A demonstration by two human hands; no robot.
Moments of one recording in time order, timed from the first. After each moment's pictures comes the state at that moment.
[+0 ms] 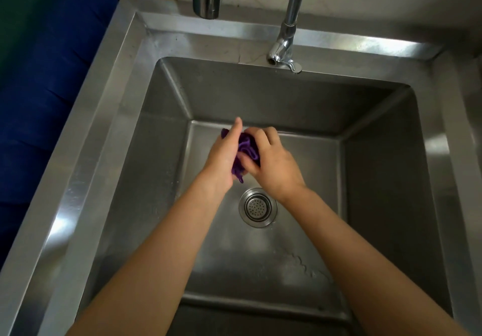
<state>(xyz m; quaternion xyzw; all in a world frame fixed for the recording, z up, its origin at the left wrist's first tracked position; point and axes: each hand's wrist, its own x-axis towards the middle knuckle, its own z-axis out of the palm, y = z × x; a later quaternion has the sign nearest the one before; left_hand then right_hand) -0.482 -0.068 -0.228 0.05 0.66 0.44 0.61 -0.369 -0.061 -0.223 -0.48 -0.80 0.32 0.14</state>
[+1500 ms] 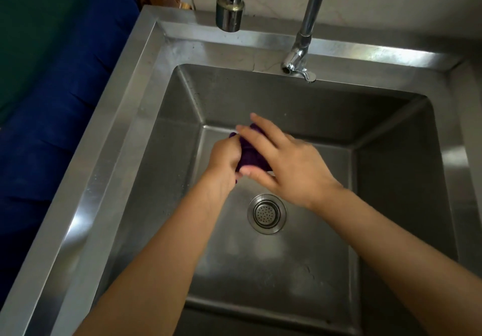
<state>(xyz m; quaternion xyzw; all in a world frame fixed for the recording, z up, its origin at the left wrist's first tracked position) -0.487 -0.071 -0.201 0.07 0.73 0.43 0.53 -0.360 -0.052 -0.179 -0.32 -0.93 0.16 0.12</state>
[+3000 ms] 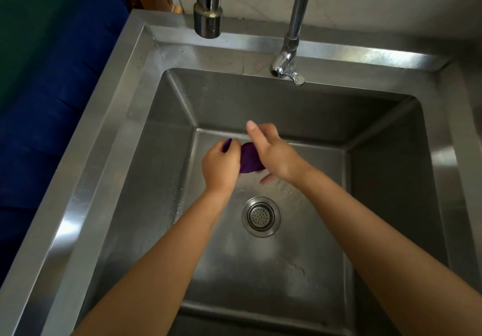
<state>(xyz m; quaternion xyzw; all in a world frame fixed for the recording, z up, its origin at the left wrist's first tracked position) -0.477 -0.075 -0.230 0.22 0.80 0.43 0.35 -0.381 -0.027 -0.191 -0.54 -0.62 0.57 0.05</state>
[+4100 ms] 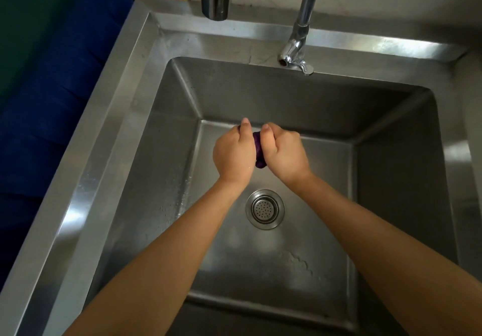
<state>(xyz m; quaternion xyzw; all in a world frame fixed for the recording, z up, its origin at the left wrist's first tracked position) -0.460 -0.068 -0.211 0.28 0.83 0.41 0.25 -0.379 -0.037 -0.222 -0.49 -0.75 0.36 0.25</state>
